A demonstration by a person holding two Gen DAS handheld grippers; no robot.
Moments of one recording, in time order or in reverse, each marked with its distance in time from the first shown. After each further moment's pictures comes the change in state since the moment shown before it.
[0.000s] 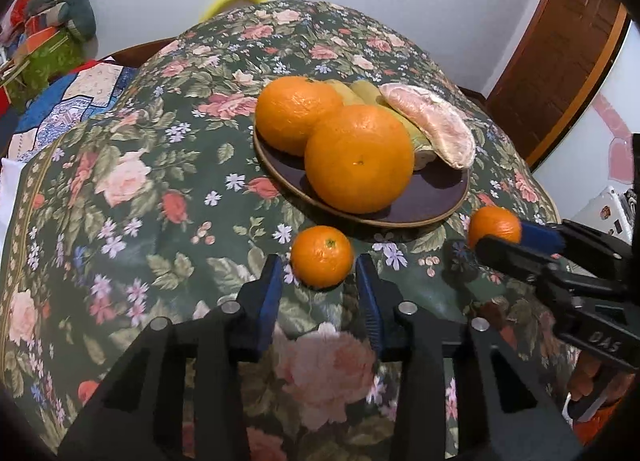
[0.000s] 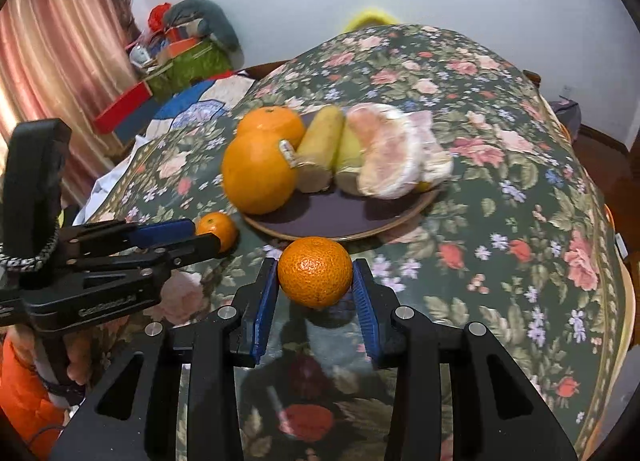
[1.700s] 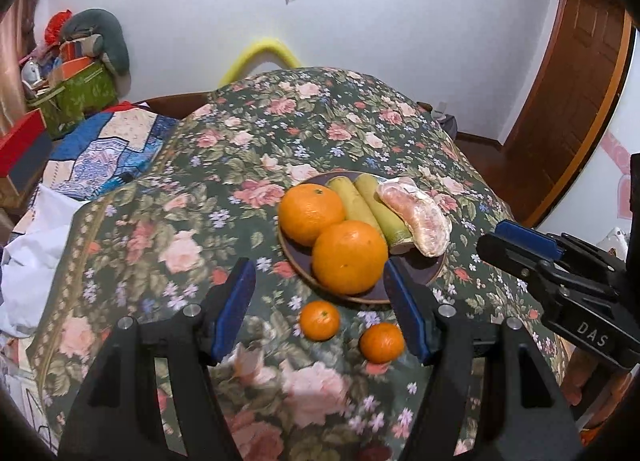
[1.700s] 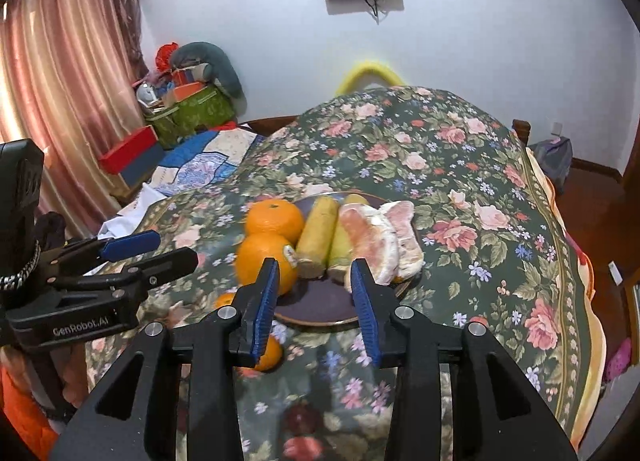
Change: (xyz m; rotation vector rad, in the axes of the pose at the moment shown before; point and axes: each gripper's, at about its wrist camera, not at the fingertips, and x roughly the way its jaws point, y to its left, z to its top) left arm -0.080 -0.012 0.031 -0.047 -0.191 0.088; right arm -0.048 0.004 0.043 -0.026 -0.160 -0.006
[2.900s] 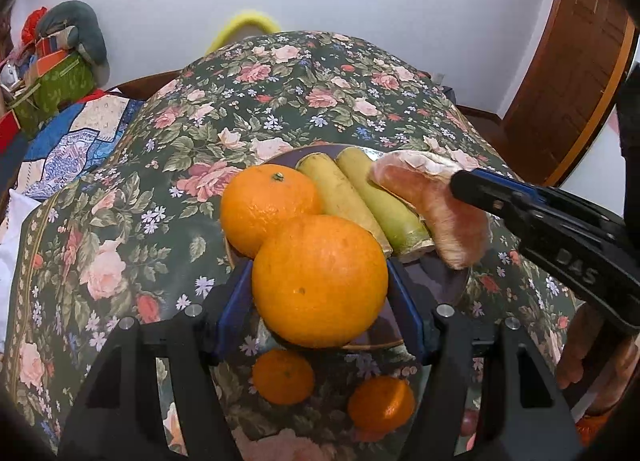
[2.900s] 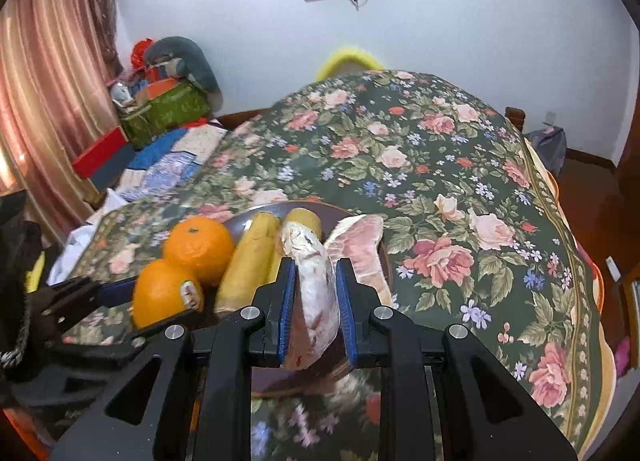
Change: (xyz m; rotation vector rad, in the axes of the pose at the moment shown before) left arm 0.097 -0.026 0.006 0.046 0.094 -0.015; right arm 0.071 -0.047 0.019 0.030 0.033 -0.064
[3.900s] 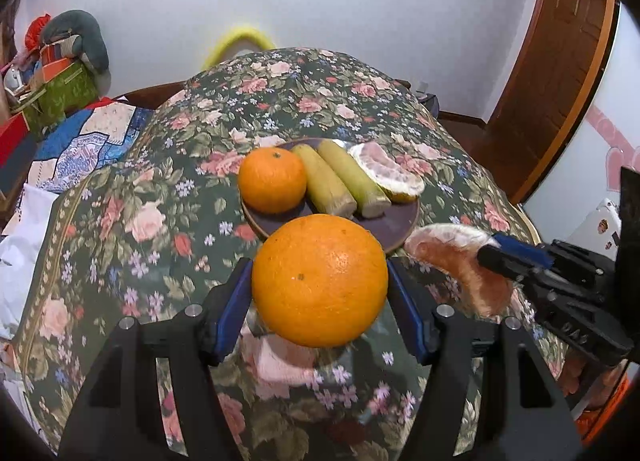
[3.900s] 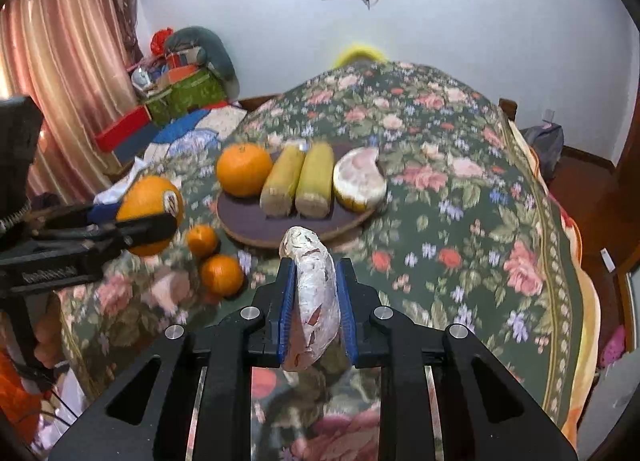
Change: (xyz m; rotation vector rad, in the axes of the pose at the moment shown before) left arm -0.082 -0.005 -0.039 0.012 -0.048 -0.032; right arm -0.085 0.010 -0.070 -0.030 -0.003 0.043
